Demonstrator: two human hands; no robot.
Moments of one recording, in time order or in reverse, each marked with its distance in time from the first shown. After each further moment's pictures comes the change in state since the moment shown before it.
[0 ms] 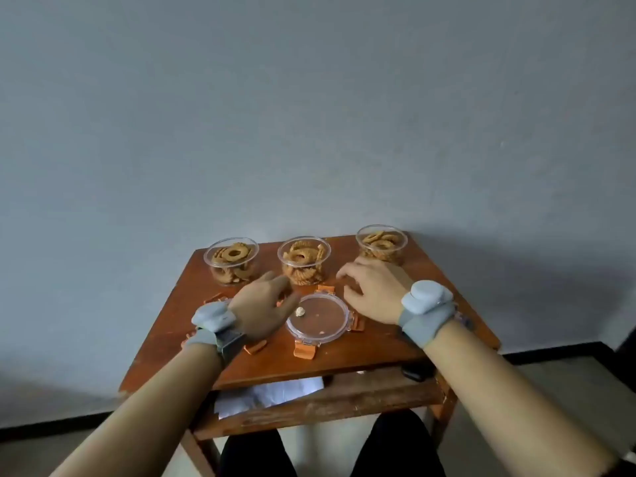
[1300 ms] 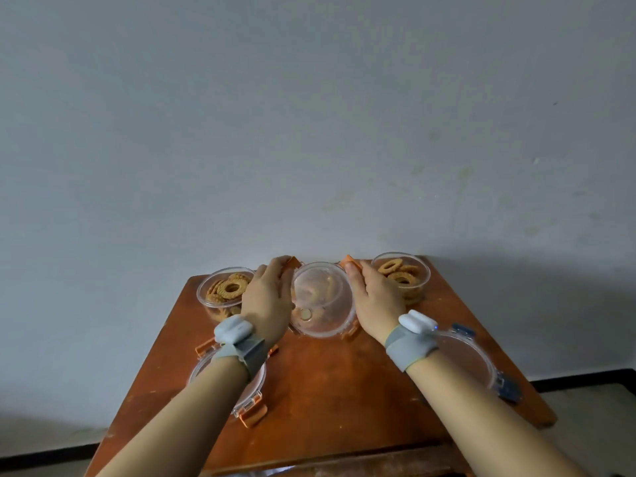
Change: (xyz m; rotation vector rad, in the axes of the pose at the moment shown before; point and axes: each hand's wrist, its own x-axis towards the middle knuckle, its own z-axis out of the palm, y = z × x) left_hand 0.088 -0.028 0.020 -0.366 0.430 -0.279; right_hand 0.083 0.017 0.048 0.510 0.271 0.360
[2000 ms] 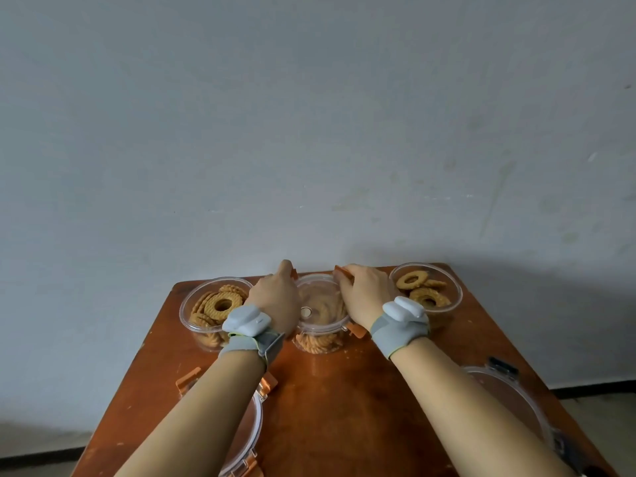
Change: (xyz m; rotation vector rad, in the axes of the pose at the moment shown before) left_hand 0.068 -0.039 0.047 0.451 -0.212 -0.154; right_hand 0.077 0.019 0.054 -0.355 -0.124 0.109
